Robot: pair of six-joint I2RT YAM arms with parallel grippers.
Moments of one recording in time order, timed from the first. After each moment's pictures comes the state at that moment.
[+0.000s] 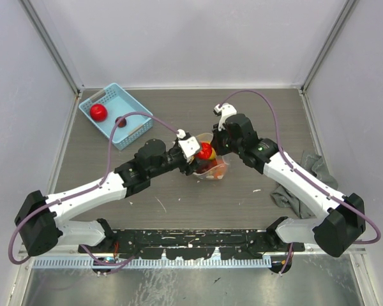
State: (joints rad) left arm -0.92 1.22 0.86 0.21 0.13 0.20; right arm 0.62 1.26 1.07 -0.40 0.03 0.23
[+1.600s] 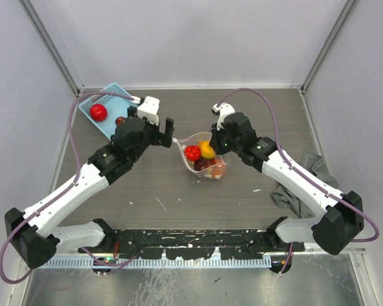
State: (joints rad) left arm -0.75 1.13 1.05 -0.16 -0.32 -0.07; right arm 0.62 1.27 1.09 -0.41 0.02 0.22
